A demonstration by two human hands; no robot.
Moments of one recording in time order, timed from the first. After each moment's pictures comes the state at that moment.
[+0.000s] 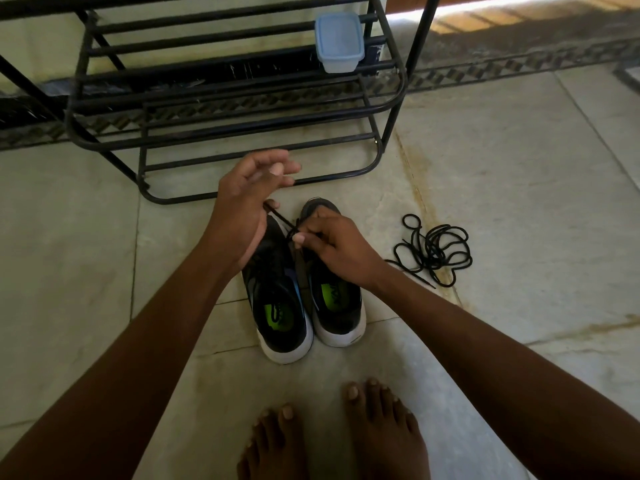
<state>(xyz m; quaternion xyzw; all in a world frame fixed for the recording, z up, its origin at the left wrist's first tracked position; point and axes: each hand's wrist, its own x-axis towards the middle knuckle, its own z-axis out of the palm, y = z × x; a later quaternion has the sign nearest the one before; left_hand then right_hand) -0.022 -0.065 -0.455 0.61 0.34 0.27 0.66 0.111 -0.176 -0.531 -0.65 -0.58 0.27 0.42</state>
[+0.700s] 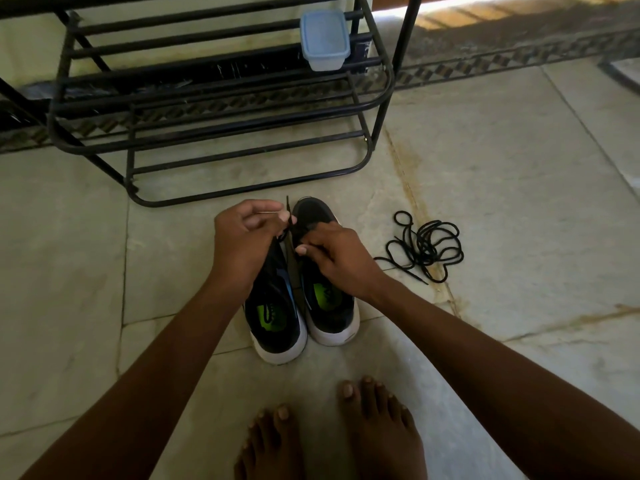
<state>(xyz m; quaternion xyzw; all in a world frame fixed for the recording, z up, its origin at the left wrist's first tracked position) -0.026 -0.102 -0.476 0.60 0.49 0.27 0.57 0.112 -0.197 -0.550 -0.67 -0.59 0.22 0.39</state>
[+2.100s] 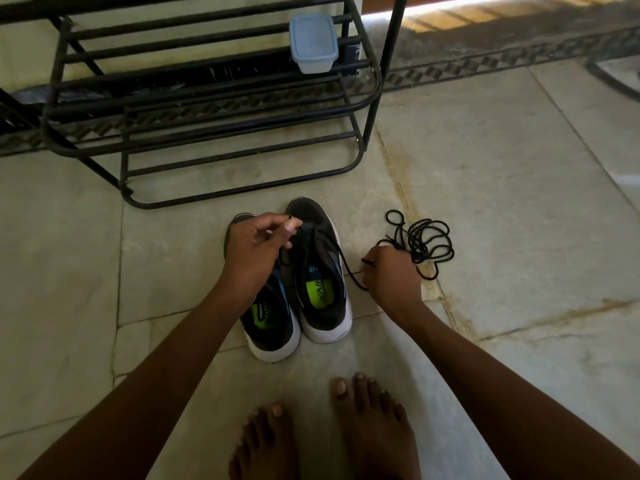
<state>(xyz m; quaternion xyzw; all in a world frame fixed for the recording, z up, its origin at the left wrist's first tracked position) -0.023 -0.113 -0.501 0.68 0.43 0.23 0.54 0.139 -0.267 -0.571 -0.90 -0.35 0.19 0.18</state>
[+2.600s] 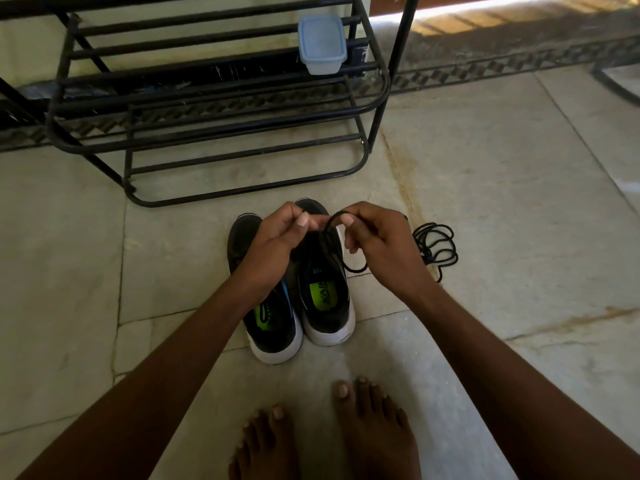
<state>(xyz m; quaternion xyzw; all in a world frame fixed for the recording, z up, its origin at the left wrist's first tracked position) -0.012 -0.116 -0.493 0.67 0.32 0.17 0.65 0.138 -0.238 -0.483 -0.71 -0.43 0.26 0.50</state>
